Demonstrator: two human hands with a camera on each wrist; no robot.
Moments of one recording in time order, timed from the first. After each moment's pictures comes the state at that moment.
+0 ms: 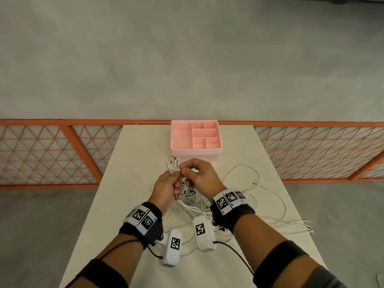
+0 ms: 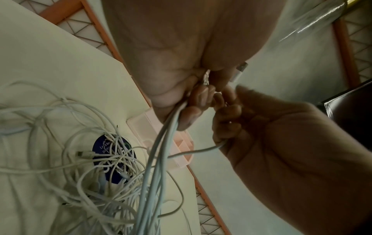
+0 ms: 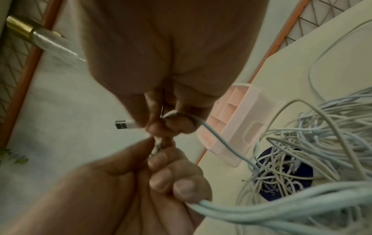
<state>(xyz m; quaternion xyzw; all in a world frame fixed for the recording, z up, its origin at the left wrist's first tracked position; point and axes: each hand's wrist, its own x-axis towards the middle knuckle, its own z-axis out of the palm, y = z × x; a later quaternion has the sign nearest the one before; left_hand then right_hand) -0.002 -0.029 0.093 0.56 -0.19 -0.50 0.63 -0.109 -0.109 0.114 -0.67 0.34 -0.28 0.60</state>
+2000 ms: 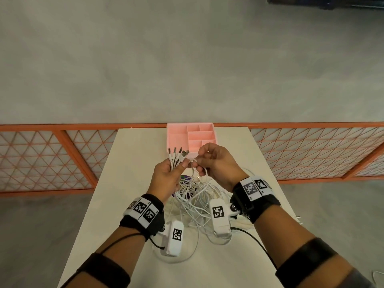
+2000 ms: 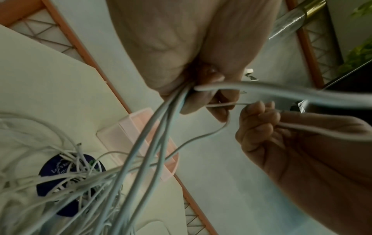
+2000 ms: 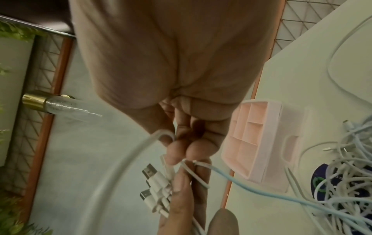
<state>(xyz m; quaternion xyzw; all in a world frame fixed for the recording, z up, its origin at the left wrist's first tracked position) 0.001 -0.052 0.115 0.56 -0.31 -0.41 0.65 -0.140 -0.138 0.167 -0.57 0.29 -0.29 0.71</state>
